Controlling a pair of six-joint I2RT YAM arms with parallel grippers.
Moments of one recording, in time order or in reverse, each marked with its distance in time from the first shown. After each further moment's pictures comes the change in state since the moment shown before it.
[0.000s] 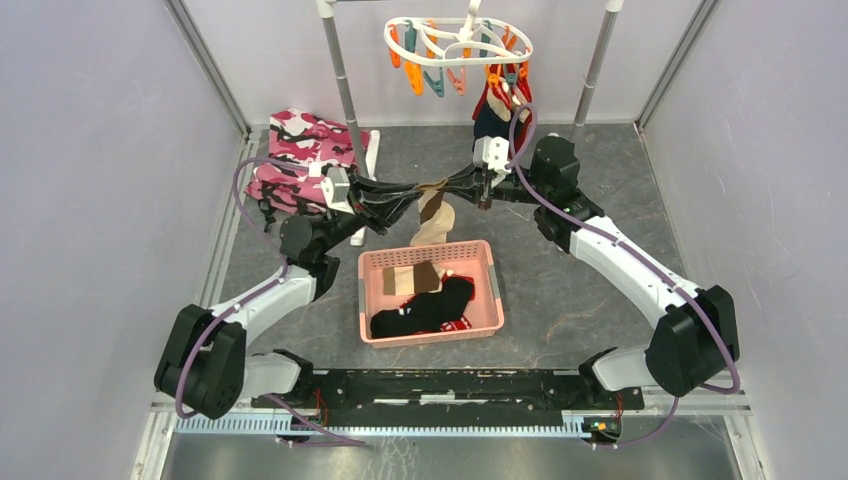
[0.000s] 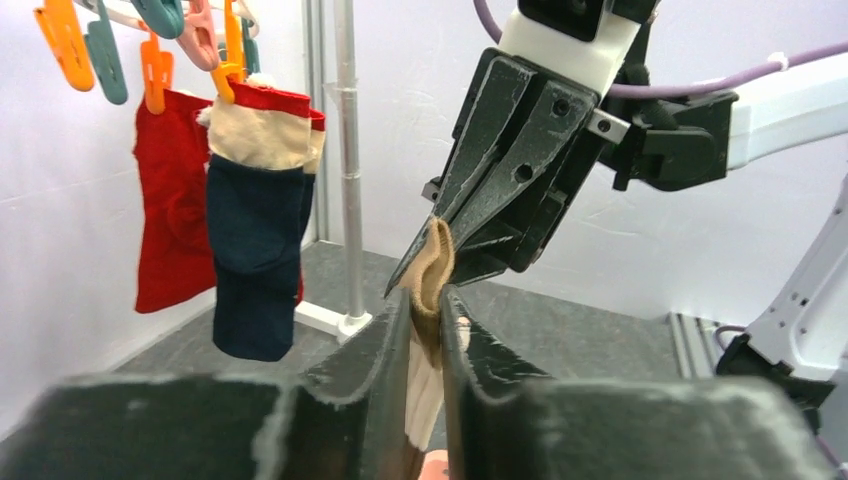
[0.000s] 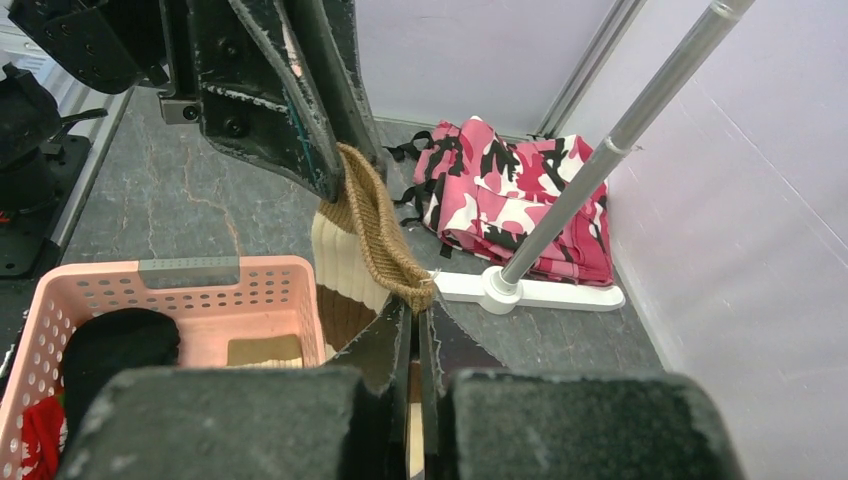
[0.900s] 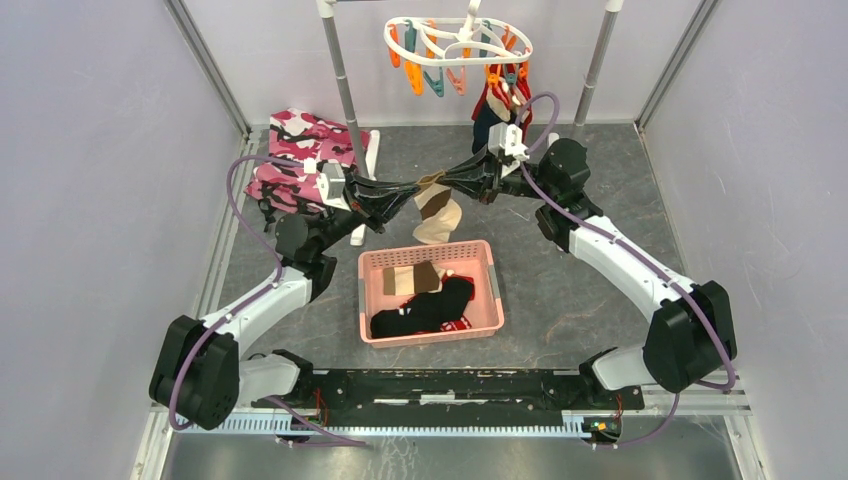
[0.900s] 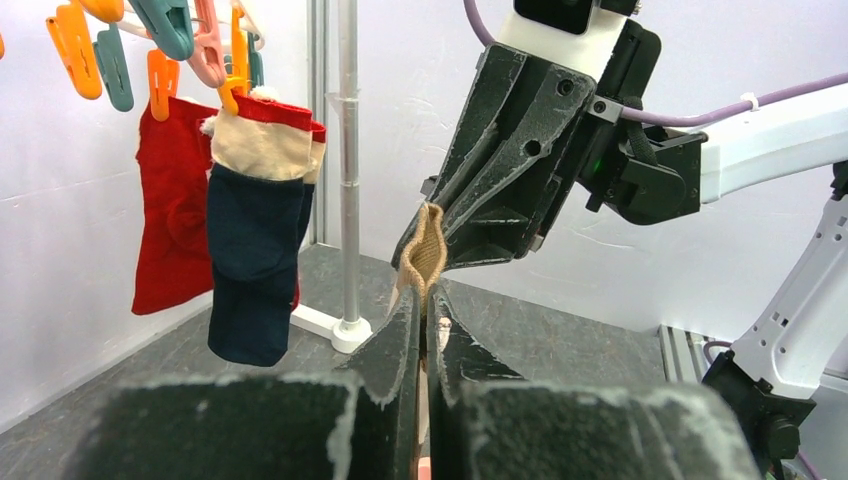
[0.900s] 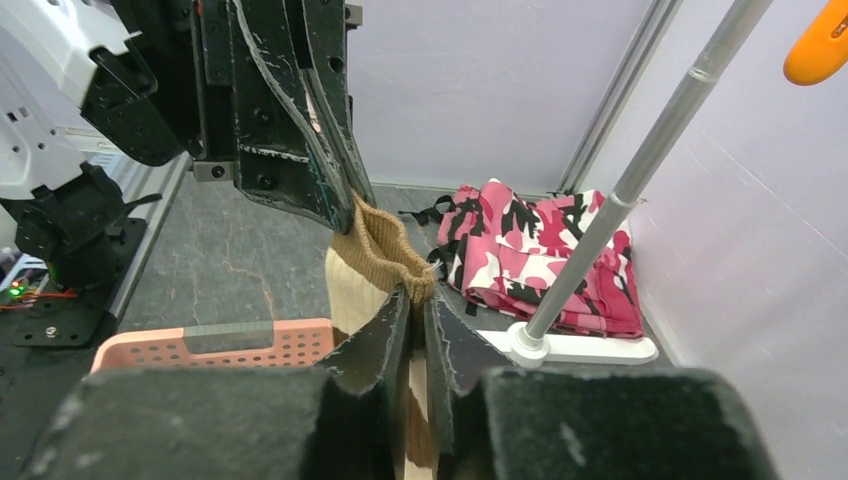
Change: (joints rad) left arm -0.002 -0.048 0.028 -0.081 -0.011 -0.018; right arm -0.025 0.018 -0.029 0.273 -0.054 0.272
